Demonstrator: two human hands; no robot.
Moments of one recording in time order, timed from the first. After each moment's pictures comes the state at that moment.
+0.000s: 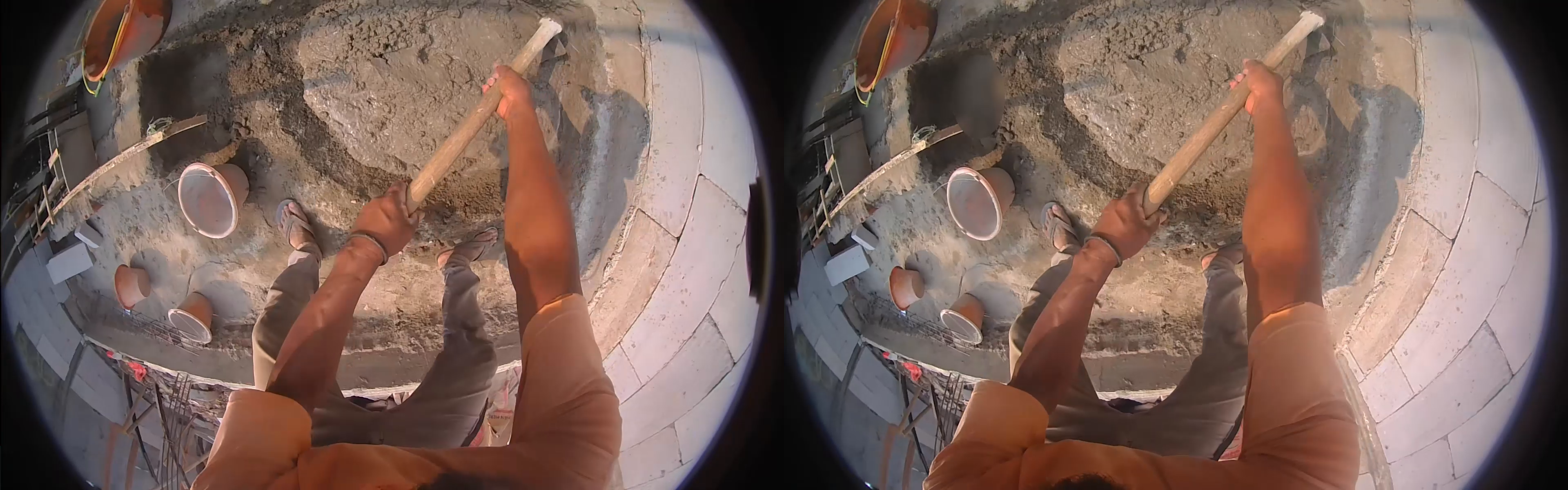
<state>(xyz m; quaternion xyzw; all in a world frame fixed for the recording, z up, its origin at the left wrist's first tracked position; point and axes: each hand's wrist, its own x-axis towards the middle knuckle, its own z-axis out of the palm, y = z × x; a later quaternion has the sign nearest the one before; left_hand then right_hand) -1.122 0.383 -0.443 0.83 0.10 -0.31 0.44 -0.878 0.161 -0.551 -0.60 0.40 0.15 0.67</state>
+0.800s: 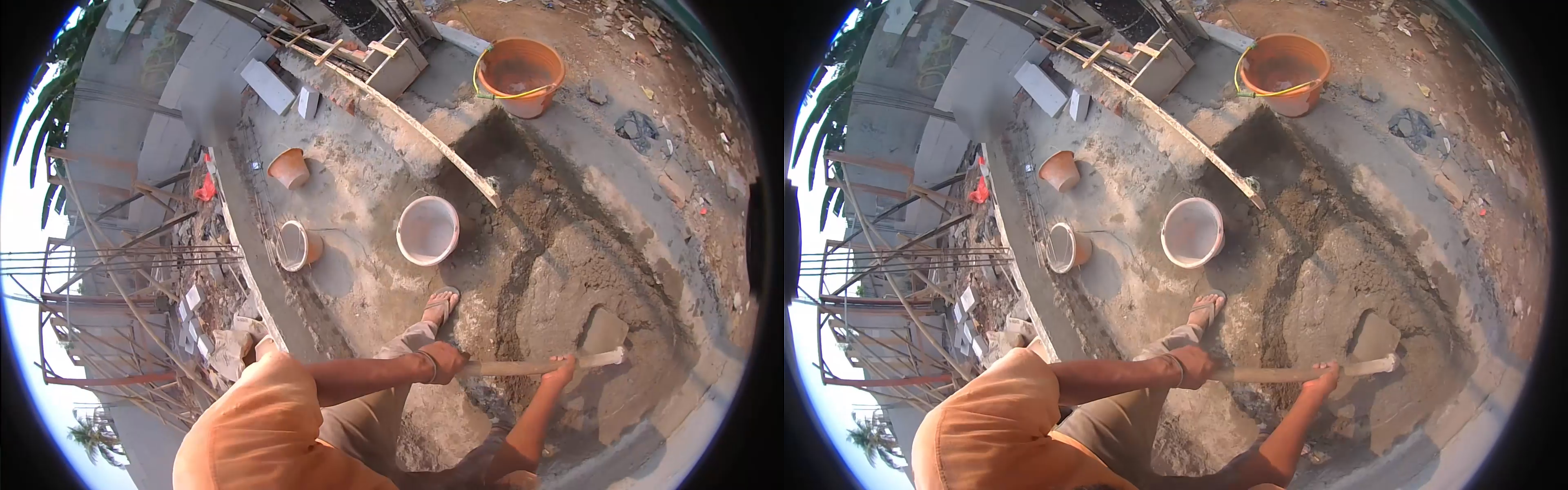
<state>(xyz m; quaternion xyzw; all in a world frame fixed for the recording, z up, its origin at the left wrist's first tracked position) -1.248 0.526 -0.319 0.85 0.14 -0.40 0.31 -1.048 0.288 -0.525 -0.47 0.46 0.19 0.72</state>
